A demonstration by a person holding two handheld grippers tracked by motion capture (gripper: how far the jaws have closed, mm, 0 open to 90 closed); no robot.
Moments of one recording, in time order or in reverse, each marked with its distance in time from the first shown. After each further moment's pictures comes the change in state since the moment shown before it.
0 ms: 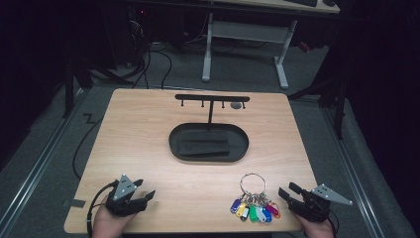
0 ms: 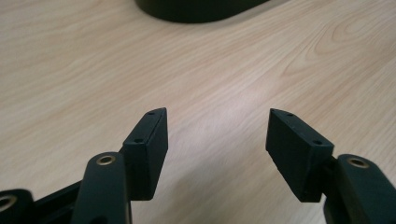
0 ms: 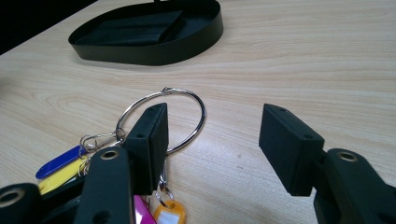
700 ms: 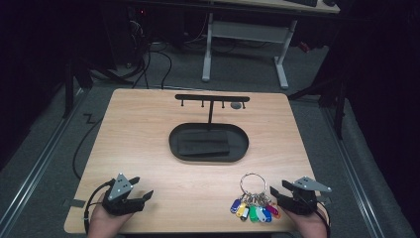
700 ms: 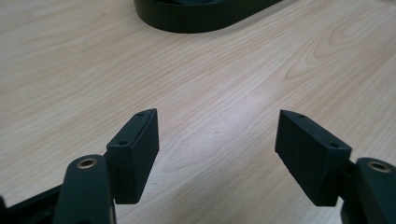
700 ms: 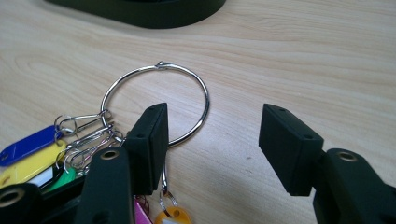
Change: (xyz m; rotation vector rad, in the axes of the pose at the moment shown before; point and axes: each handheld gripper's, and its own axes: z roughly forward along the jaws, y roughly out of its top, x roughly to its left) left arm 0.006 0.003 -0.003 -0.036 -0.004 0.061; right arm 0.027 0.023 0.024 0.204 -0.113 -0.139
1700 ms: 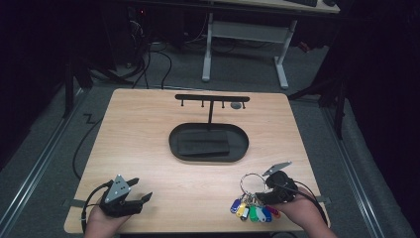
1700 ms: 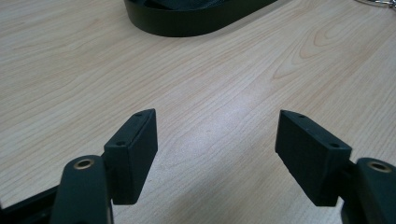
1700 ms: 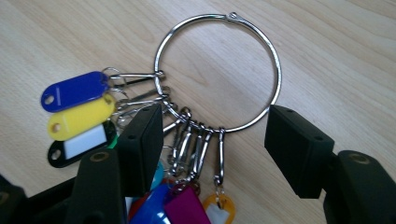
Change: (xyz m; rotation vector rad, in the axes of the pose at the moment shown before) left arm 0.001 -0.002 -0.006 -0.015 -0.042 0.004; right arm 0.043 0.062 0.028 0.484 0.067 -0.243
